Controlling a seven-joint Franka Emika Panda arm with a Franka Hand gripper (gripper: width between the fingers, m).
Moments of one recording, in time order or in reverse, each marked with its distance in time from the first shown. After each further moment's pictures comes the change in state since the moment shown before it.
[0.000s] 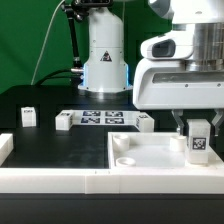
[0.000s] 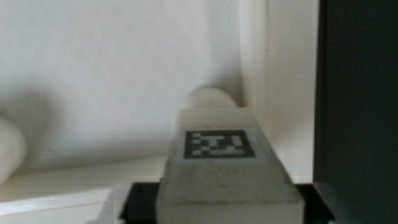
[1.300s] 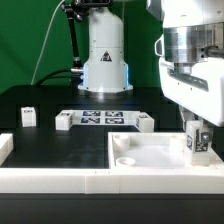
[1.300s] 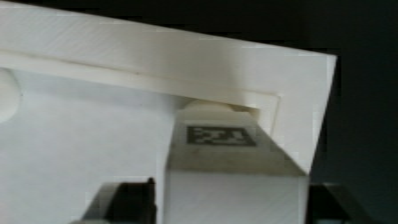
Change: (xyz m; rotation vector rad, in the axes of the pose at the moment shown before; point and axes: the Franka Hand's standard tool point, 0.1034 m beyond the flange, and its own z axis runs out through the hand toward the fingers) arm 0.001 0.001 0.001 0.043 -0.041 1.178
